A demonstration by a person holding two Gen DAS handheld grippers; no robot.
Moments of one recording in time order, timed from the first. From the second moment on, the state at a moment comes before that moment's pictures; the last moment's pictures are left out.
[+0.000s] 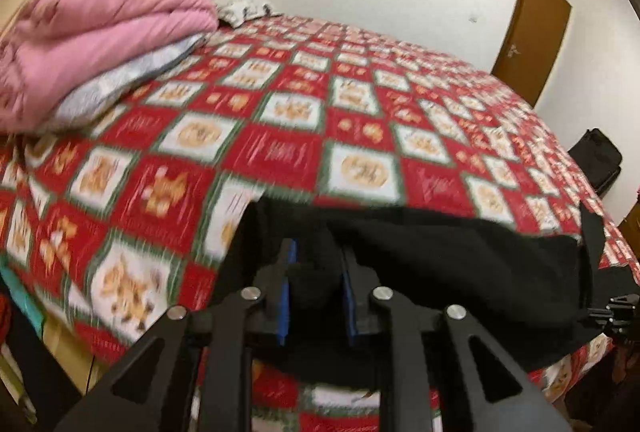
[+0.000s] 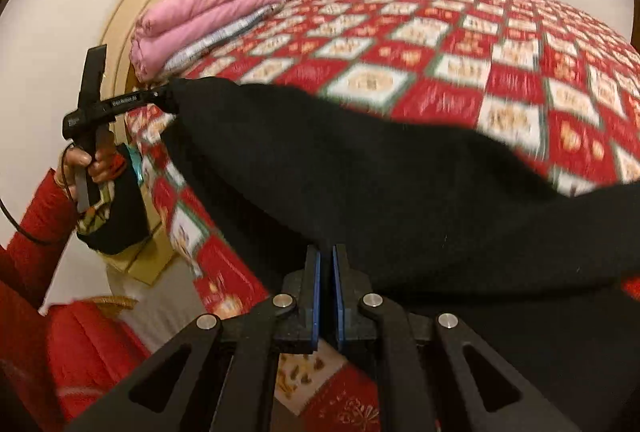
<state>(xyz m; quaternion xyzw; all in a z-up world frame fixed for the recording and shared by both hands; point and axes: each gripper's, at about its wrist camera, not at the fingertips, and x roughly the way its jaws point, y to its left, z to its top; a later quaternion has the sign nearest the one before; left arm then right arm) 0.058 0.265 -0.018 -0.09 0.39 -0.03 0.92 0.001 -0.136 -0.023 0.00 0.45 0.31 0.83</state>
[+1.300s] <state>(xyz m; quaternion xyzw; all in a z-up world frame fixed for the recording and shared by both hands) 0.022 0.258 -0.045 -0.24 0.44 -0.08 0.86 0.031 -0.089 -0.008 0.07 0.40 0.30 0.86</state>
